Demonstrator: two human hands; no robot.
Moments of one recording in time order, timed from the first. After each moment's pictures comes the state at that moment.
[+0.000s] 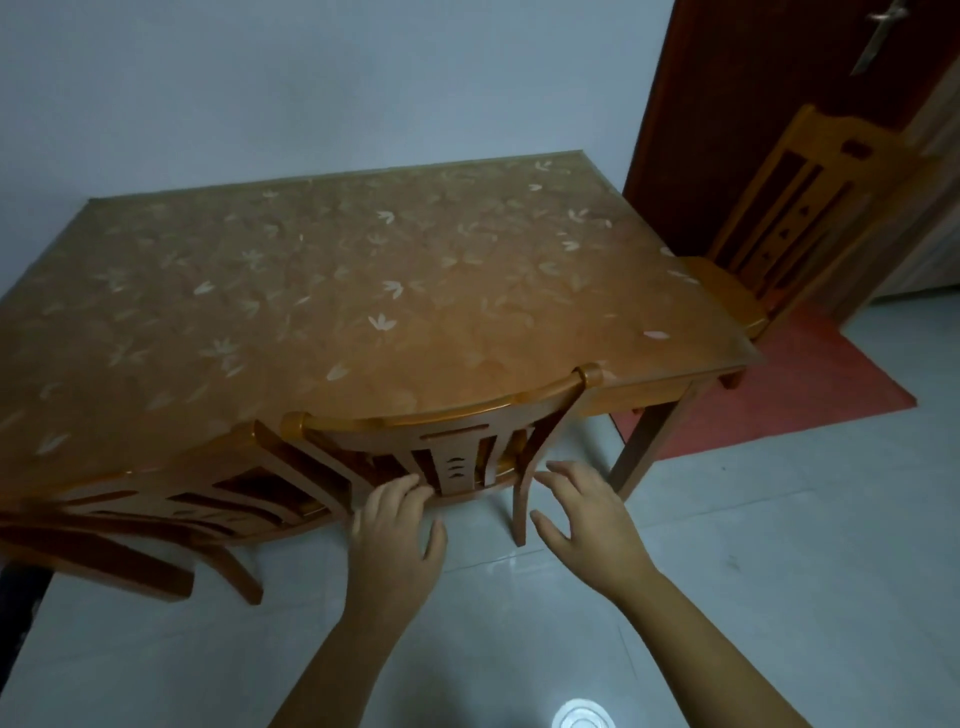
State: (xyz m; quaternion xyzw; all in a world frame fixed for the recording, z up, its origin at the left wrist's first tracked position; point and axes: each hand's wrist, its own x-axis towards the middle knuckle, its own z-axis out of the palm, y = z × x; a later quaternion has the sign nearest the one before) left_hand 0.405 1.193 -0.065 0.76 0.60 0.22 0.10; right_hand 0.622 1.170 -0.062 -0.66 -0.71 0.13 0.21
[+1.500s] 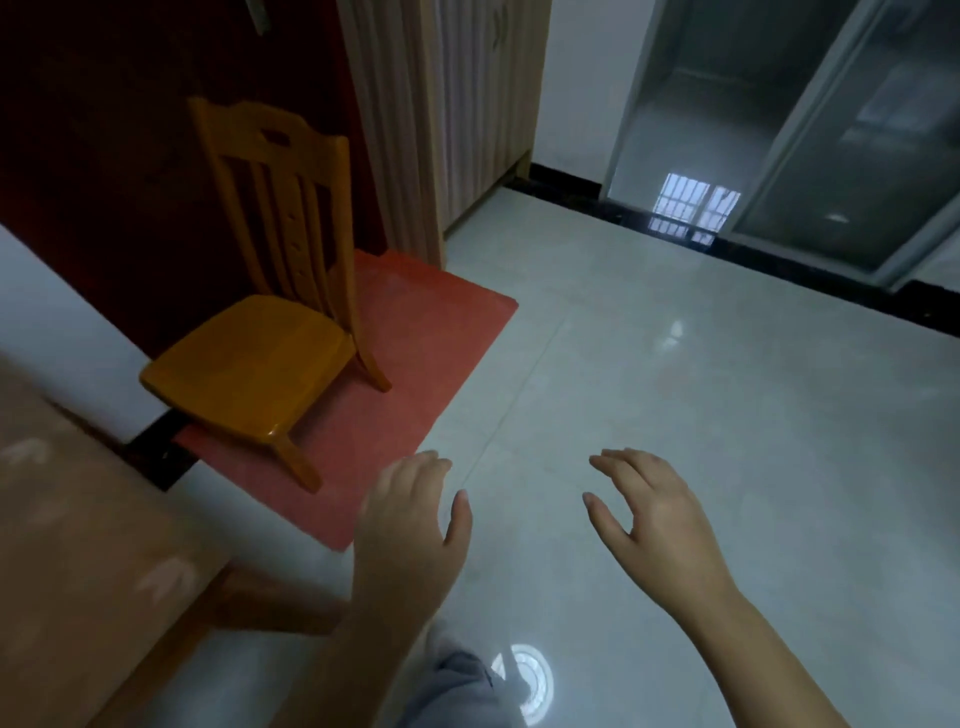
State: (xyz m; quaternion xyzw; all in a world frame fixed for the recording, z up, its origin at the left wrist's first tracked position) left_hand 1.114 1.226 -0.041 0.94 0.18 0.23 0.20; right_hand 1.224 1.032 -0.032 -0.92 -0.32 -0.06 0.24
